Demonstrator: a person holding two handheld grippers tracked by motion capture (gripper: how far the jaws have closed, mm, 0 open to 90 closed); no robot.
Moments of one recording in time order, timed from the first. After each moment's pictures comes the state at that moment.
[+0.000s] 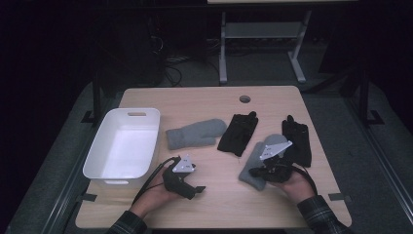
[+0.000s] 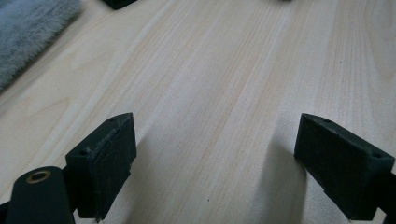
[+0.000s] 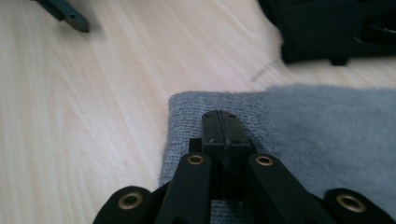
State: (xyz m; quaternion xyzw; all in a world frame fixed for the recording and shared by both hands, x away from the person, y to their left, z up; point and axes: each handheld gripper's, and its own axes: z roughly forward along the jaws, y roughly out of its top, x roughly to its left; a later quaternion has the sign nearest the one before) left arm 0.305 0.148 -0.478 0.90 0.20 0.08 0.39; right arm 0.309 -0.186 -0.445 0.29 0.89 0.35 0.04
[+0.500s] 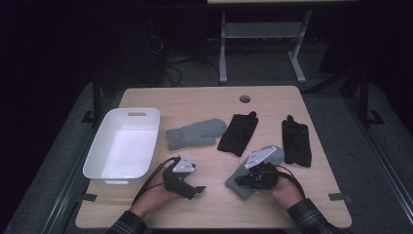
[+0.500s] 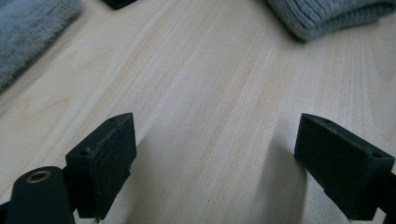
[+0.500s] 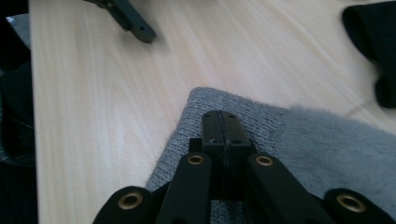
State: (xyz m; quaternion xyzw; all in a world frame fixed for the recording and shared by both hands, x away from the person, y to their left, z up) left arm 0.305 0.147 -0.478 0.90 0.20 0.08 0.39; right arm 0.294 -0.146 -0.445 0.23 0.90 0.36 0.01
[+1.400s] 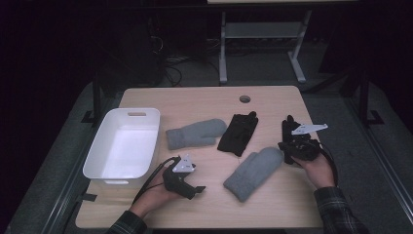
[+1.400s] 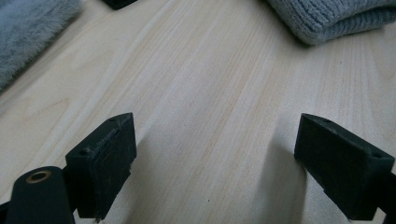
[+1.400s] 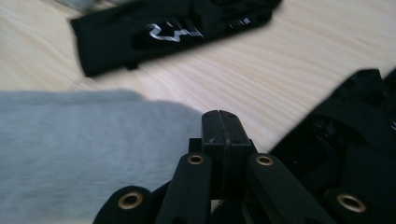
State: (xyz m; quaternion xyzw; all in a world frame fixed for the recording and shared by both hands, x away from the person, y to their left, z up) left arm 0.305 0.148 -0.478 0.90 0.20 0.08 0.39; right arm 0.362 -0.277 -0.441 0.42 0.82 0.36 0.15
